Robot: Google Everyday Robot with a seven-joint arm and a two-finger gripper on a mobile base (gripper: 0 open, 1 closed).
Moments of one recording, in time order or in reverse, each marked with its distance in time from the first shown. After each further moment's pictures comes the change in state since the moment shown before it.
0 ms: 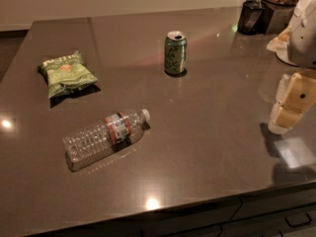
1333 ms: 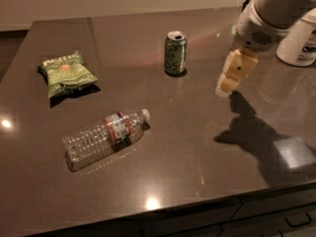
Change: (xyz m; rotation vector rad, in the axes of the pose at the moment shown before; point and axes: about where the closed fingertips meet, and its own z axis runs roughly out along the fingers) arm -0.060 -0.089 0.062 0.071 -0.090 0.088
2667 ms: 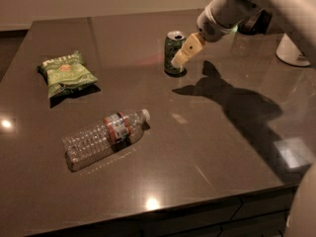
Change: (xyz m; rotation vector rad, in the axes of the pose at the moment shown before) arm -0.083 -0.099 0.105 0.014 -0.210 0.302
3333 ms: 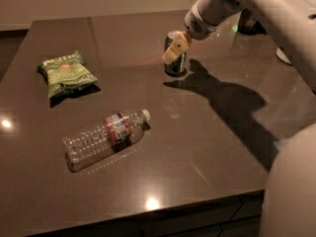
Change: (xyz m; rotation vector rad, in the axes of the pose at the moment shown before) arm -0.028 0.008 0.024 -0.043 -0.009 -0.016
